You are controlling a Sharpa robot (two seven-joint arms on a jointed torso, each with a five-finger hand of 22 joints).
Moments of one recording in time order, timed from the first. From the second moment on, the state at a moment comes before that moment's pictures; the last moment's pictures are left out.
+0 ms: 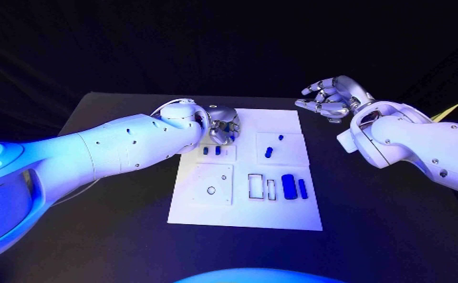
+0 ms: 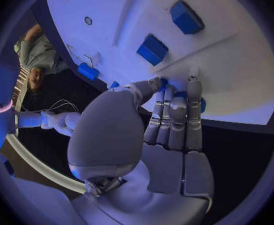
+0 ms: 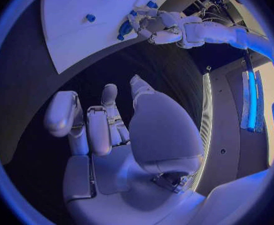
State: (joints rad) left arm 1.23 -0.52 -0.08 1.14 -1.50 -0.04 0.01; left_hand 1.41 -0.22 0.69 0.02 0.06 0.89 0.16 0.31 0.44 0.89 0.12 0.54 0.24 1.19 0.04 1.31 0.90 0.18 0.98 0.14 1.07 0.82; right arm 1.32 -0.89 -0.14 1.53 -0.88 -0.59 -0.08; right_hand 1.31 -0.13 0.12 0.29 0.14 0.80 0.16 0.24 0.31 1.10 0.08 0.83 0.83 1.45 0.00 1.38 1.27 0.09 1.42 0.10 1.05 1.27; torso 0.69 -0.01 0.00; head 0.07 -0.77
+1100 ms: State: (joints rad) left arm 1.22 -0.57 -0.07 1.19 -1.44 -0.11 0.04; left_hand 1.43 -0.20 0.66 0.00 0.06 0.96 0.15 0.30 0.43 0.96 0.09 0.52 0.23 1.29 0.02 1.39 1.01 0.18 1.07 0.13 1.18 0.95; right arm 1.32 -0.89 -0.14 1.53 -0.88 -0.59 -0.07; right_hand 1.31 -0.13 0.12 0.29 0.14 0.80 0.15 0.24 0.31 1.10 0.08 0.83 0.82 1.45 0.00 1.38 1.27 0.09 1.42 0.10 1.05 1.27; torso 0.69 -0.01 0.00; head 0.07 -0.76
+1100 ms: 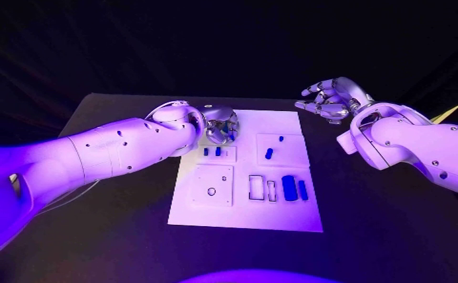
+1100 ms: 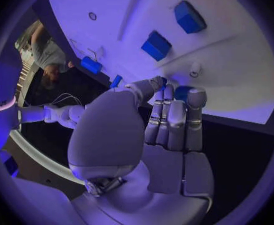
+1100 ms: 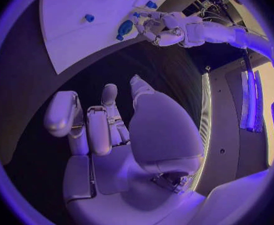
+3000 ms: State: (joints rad) left arm 1.22 -0.67 -0.02 1.22 -1.37 -0.02 0.00; left_hand 1.43 -0.20 0.66 0.00 0.06 0.97 0.15 0.29 0.42 0.98 0.10 0.50 0.22 1.29 0.02 1.39 1.01 0.18 1.07 0.13 1.19 0.97; right arm 1.32 -0.90 -0.14 1.53 -0.88 -0.59 -0.07; right_hand 1.31 -0.13 0.12 0.29 0.14 0.80 0.15 0.24 0.31 1.10 0.08 0.83 0.82 1.45 0.00 1.37 1.27 0.09 1.42 0.10 1.05 1.27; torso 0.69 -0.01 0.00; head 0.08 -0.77
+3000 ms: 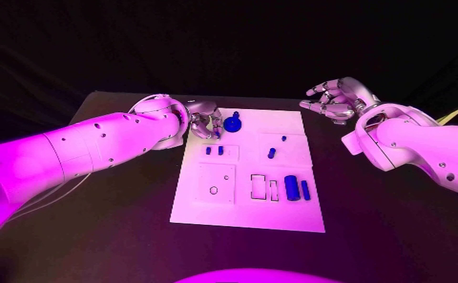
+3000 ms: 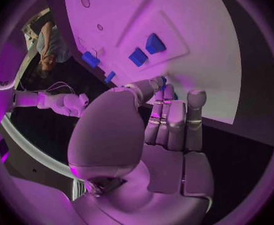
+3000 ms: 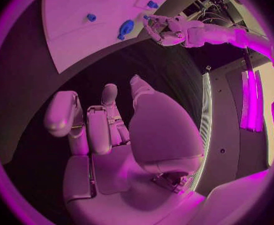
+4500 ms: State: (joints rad) left arm 1.22 -0.65 -0.03 1.20 -1.36 -0.01 0.01; left_hand 1.43 -0.20 0.66 0.00 0.06 0.98 0.14 0.28 0.42 1.00 0.09 0.49 0.22 1.30 0.02 1.39 1.01 0.16 1.07 0.13 1.19 0.98; right arm 1.32 -0.90 -0.14 1.53 -0.88 -0.59 -0.08; right_hand 1.31 -0.13 0.12 0.29 0.14 0.80 0.15 0.24 0.31 1.10 0.08 0.83 0.81 1.45 0.00 1.37 1.27 0.09 1.42 0.10 1.04 1.27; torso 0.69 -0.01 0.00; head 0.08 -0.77
